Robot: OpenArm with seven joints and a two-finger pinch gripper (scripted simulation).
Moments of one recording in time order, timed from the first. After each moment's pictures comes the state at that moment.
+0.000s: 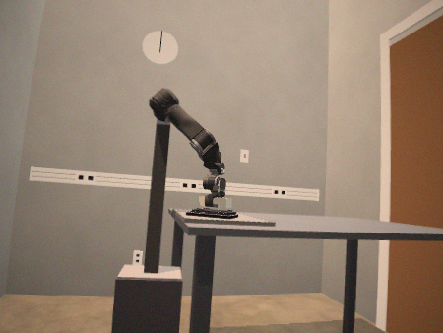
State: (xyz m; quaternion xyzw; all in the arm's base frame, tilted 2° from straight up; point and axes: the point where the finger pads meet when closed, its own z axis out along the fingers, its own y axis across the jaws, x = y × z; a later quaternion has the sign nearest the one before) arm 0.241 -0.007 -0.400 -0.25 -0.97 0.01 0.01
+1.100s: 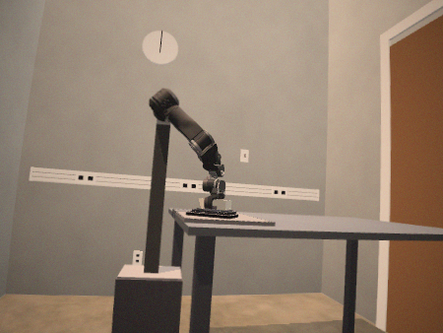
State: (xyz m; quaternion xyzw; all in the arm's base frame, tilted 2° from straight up) arm 0.238 -0.008 -0.409 -0.25 -0.97 0.01 0.01
